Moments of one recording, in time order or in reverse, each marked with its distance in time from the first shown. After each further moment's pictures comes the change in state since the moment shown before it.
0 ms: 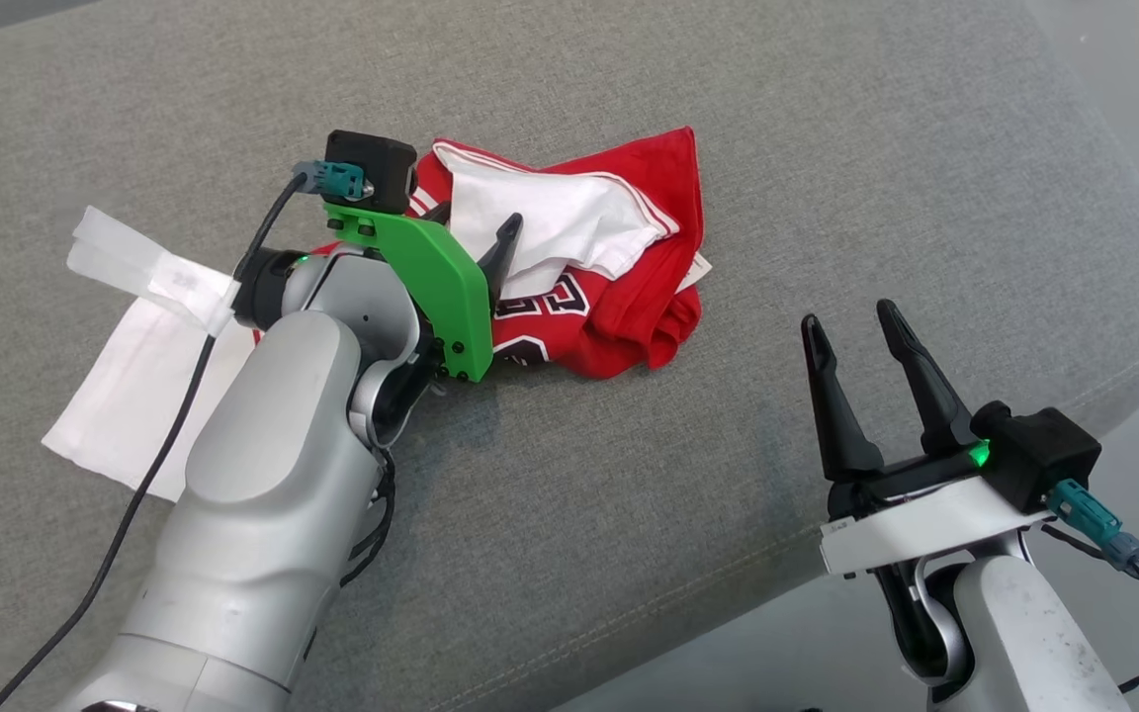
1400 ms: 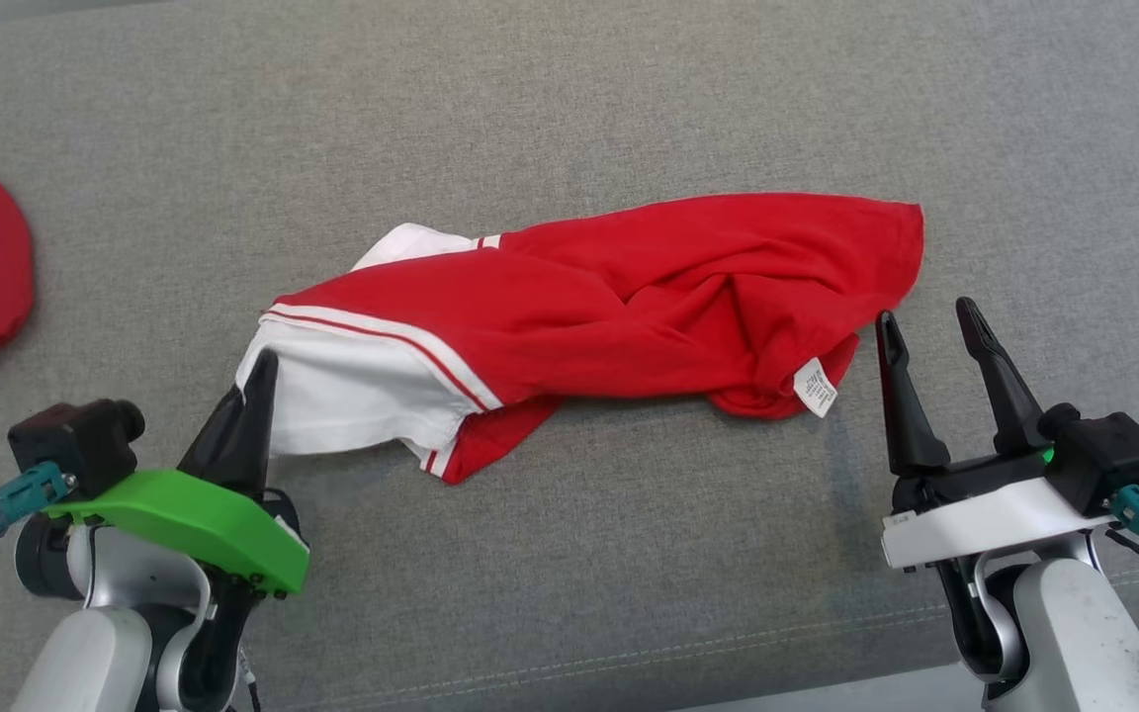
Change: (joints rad) left arm 0.633 0.304 0.190 -0.754 -0.176 0.245 -0.175; right arm 0.028 -0.034 -0.095 -0.023 -0.042 0.000 0.000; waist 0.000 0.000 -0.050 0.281
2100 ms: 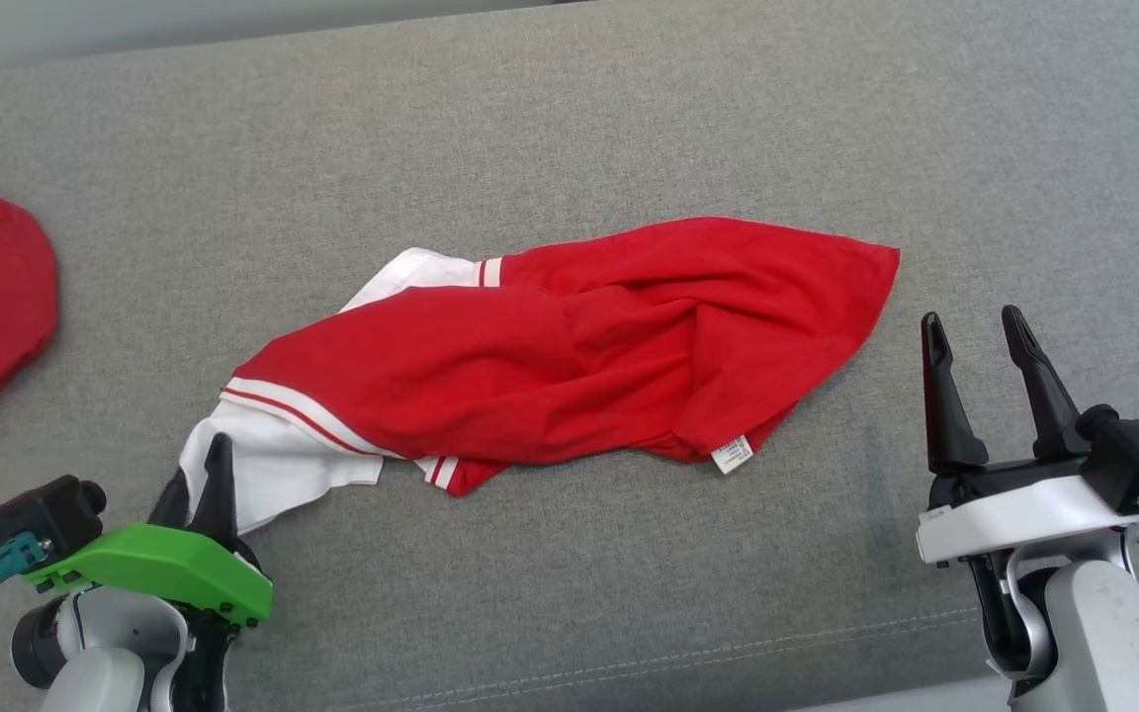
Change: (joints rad) left arm 0.035 -0.058 0.077 0.296 -0.091 -0.019 -0.114; right arm 0.001 -0.007 -0.069 0.040 0.000 0.000 0.004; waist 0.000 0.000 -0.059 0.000
